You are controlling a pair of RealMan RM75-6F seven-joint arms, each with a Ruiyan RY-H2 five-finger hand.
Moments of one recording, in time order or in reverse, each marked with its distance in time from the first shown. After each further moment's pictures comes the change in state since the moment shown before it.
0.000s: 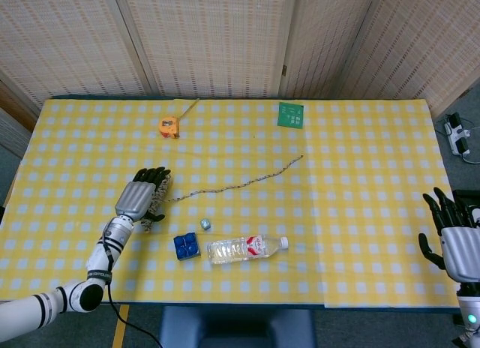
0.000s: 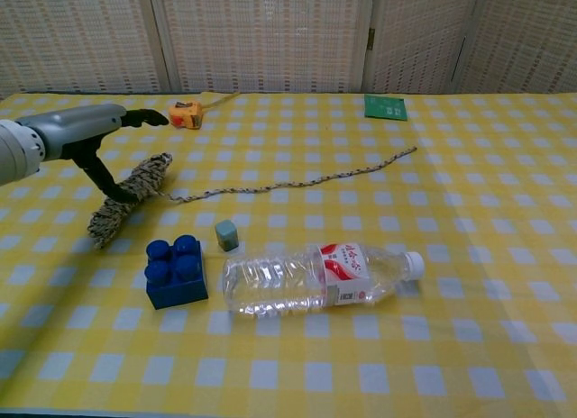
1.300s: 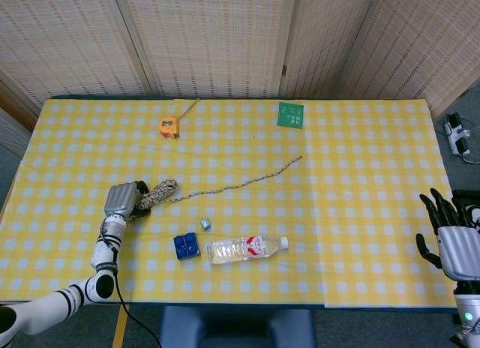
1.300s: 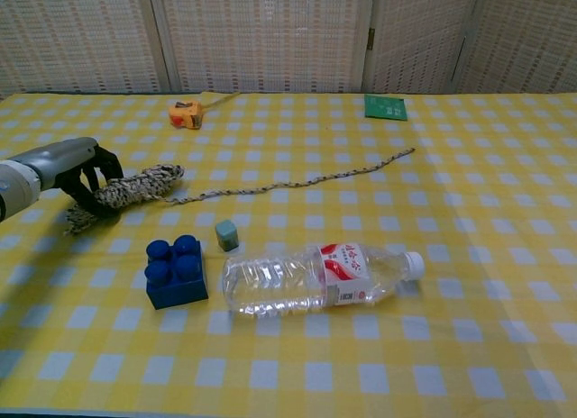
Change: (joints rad) left arm 0.009 -0.201 -0.005 0.369 -0.100 -0.001 -0.112; right arm 0.007 0.000 -0.001 -0.010 0.022 -0.029 -0.014
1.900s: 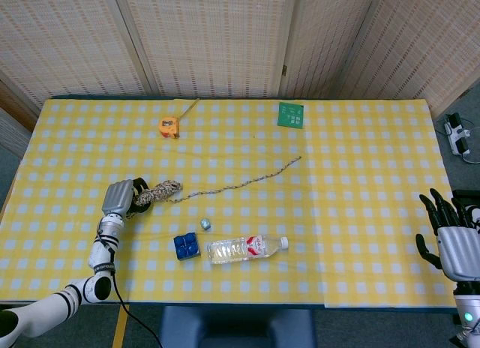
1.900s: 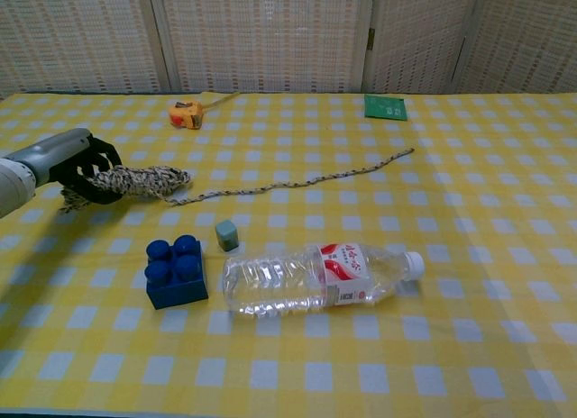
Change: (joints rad) left arm 0.030 -0.029 -0.009 0.085 0.153 0.015 -0.258; right arm 0.002 0.003 -0.001 -0.008 -0.004 -0.003 -0.008
